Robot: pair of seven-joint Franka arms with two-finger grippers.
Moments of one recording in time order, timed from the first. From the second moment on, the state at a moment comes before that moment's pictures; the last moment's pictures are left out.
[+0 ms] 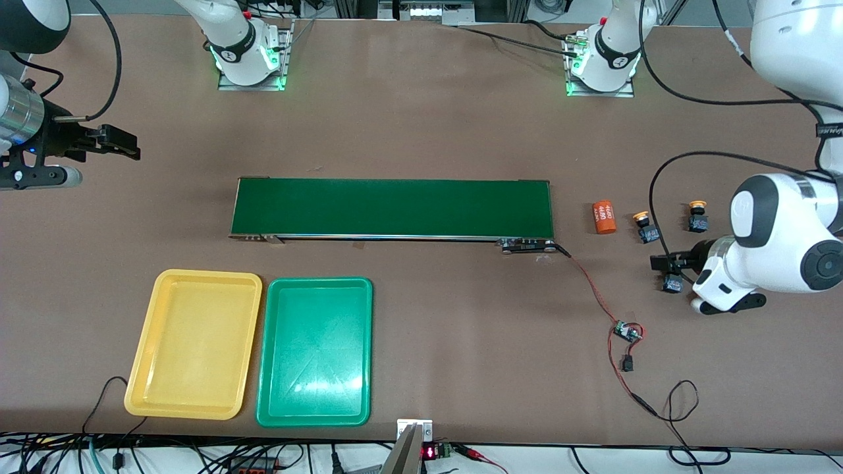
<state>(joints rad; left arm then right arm) 0.06 0.58 0.00 -1.52 -0.02 1.84 -0.11 -0.05 0.04 0.06 -1.66 -0.03 1.50 -0.05</state>
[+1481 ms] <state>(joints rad) 0.16 0.72 0.00 -1.67 -0.02 2.21 0.52 -0.05 0.06 0.05 -1.66 -0.03 1.60 -0.05</state>
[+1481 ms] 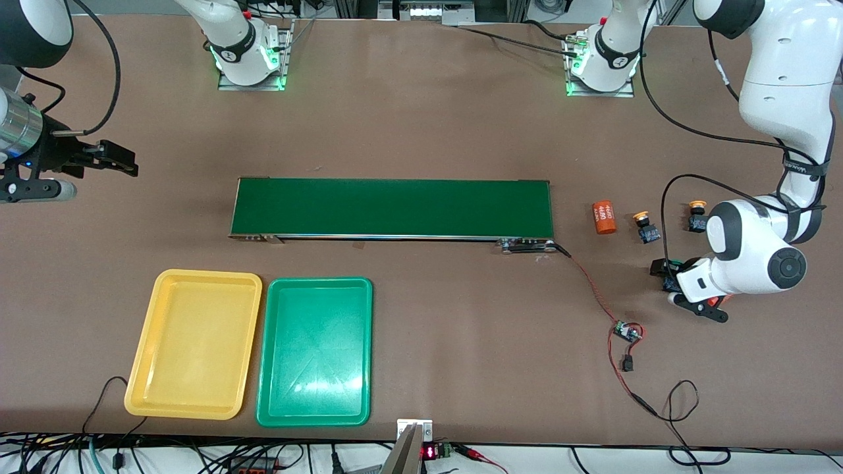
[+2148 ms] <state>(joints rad) 0.10 0.57 -0.06 -1.68 -0.02 2.04 0.63 -0.05 0.06 0.05 -1.66 -0.03 1.60 -0.04</state>
